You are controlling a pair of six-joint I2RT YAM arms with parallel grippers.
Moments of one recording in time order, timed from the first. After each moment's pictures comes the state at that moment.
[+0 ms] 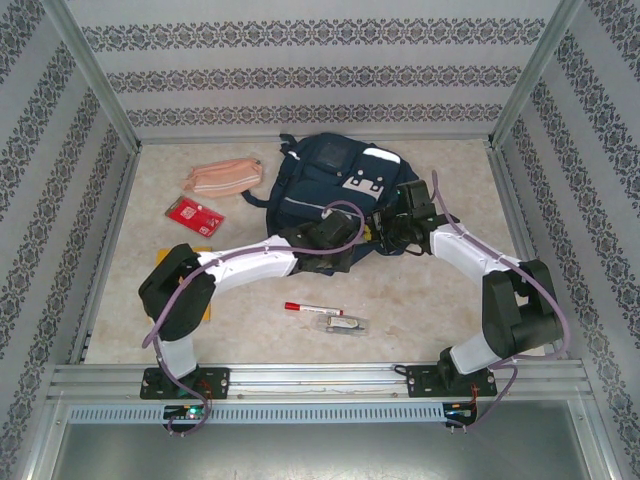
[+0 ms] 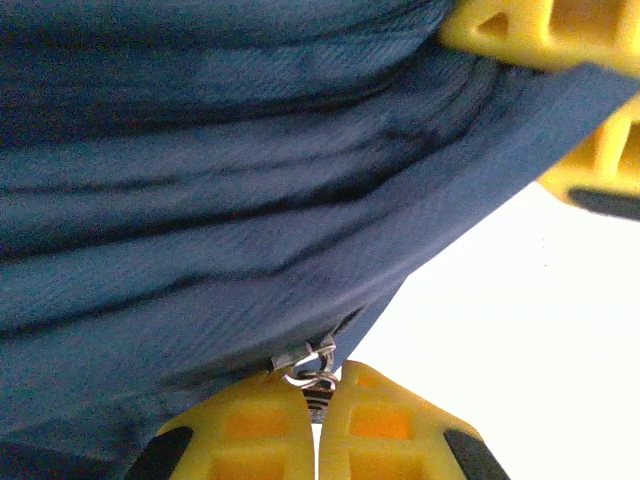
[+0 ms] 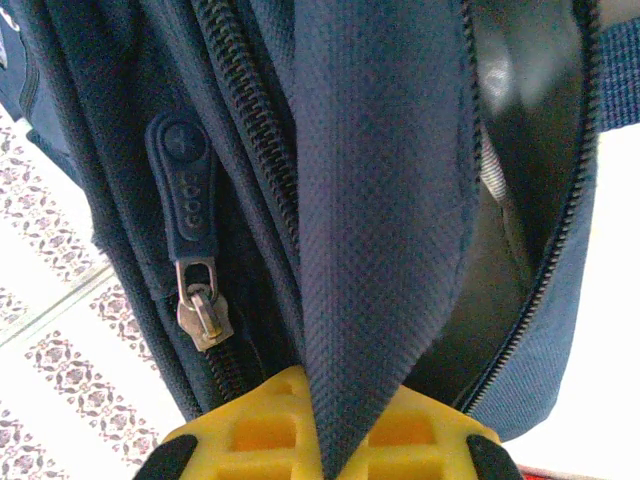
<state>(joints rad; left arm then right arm) -0.87 1.81 1.27 -0.40 -0.07 -0.62 0.26 1.51 0.92 -0.30 -0.47 1.57</state>
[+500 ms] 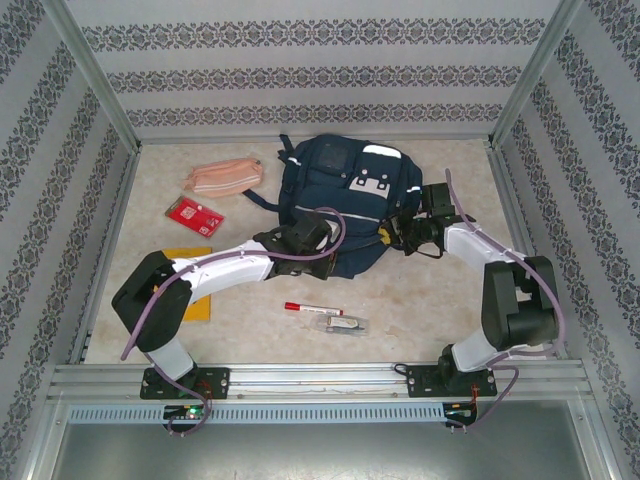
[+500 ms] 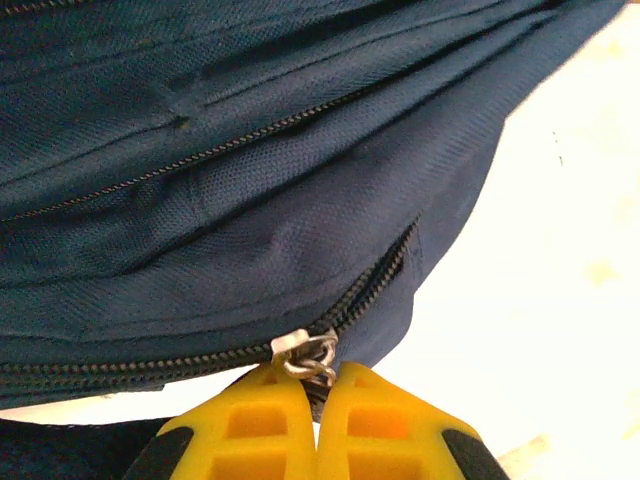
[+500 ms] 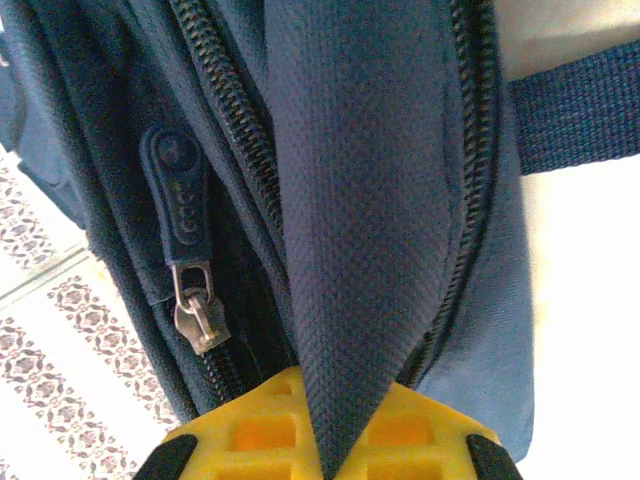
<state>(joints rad) -0.79 1.68 1.10 -0.37 0.09 -0.41 0.10 1.56 0.89 -0.32 -0.57 1.28</state>
